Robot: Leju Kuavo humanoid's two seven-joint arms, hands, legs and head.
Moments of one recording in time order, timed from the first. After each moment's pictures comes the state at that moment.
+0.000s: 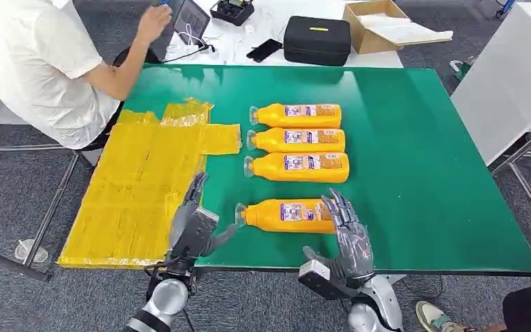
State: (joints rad) left arm -0.18 -0.22 -0.48 -1.00 -0.45 0.33 -0.44; right arm 0.02 -0.04 0.27 -1.29 0.78 -0.56 -0.46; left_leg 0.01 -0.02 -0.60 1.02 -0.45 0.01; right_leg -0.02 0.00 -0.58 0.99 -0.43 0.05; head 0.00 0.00
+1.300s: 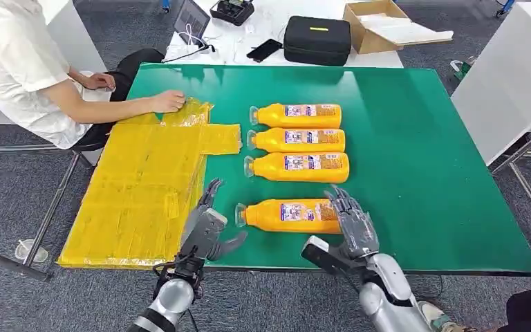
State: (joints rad) left arm -0.20 -0.24 -0.50 -0.94 -0.39 0.26 -0.46; right arm -0.13 -0.13 0.27 -1.15 0.90 -0.36 -0.26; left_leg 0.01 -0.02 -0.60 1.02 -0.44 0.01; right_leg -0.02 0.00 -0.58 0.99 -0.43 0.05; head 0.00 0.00
